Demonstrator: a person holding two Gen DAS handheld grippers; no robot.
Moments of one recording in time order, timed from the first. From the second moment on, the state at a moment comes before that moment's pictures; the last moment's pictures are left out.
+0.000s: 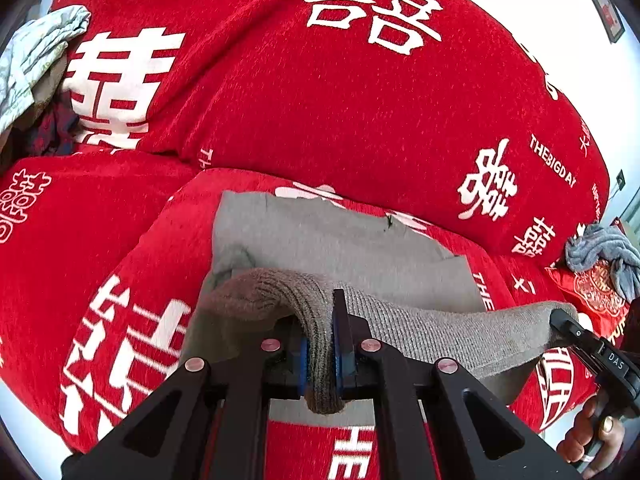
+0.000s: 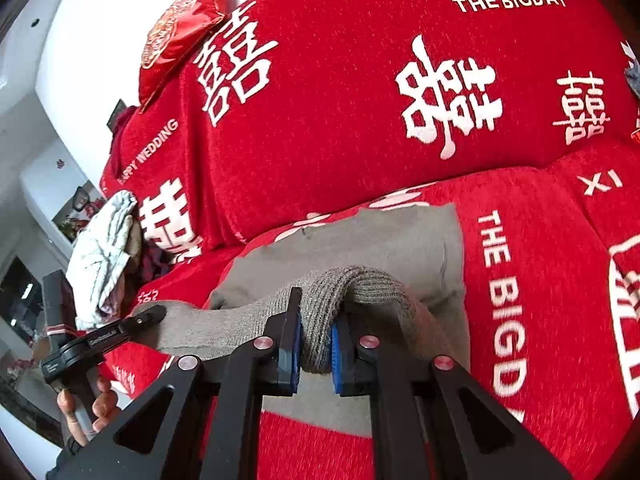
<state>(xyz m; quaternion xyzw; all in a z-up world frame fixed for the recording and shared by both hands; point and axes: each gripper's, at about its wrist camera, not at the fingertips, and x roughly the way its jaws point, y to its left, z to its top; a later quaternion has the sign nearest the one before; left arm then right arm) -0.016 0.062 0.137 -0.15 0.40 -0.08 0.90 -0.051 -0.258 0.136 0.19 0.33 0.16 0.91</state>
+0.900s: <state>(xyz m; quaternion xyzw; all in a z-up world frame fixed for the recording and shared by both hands) 0.066 0.054 0.129 -0.12 0.43 -0.05 0.89 0.041 -0.241 0.147 0.15 0.36 0.12 0.91</state>
